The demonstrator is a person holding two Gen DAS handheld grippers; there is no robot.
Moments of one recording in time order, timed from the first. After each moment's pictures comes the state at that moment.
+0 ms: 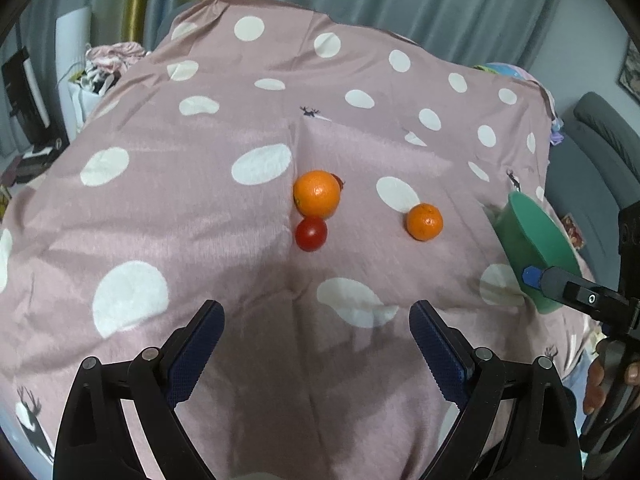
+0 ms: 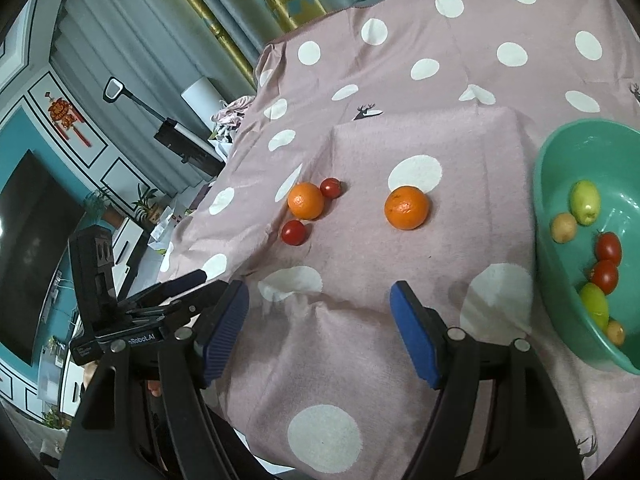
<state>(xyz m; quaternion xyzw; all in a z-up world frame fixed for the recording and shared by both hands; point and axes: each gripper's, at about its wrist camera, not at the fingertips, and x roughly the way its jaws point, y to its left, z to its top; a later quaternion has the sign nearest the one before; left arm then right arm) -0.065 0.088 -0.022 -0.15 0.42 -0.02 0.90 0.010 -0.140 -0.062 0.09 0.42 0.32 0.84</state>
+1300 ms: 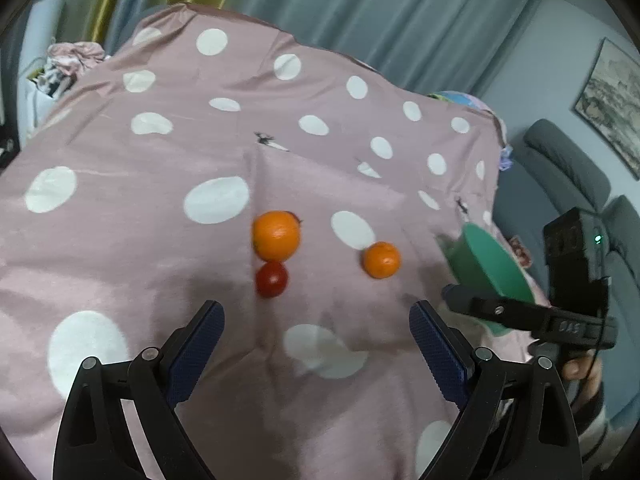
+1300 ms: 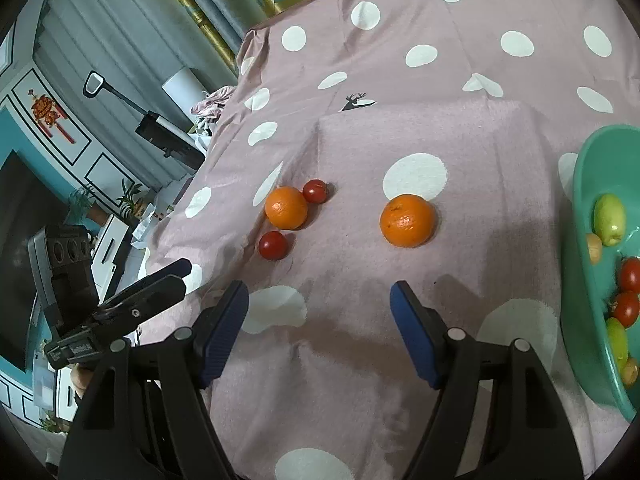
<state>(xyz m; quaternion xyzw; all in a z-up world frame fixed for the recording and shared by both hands) -0.042 0.107 -0.020 -0.21 0.37 -0.12 0.90 0.042 -0.118 -0.076 0.08 0.44 0.30 0.84</state>
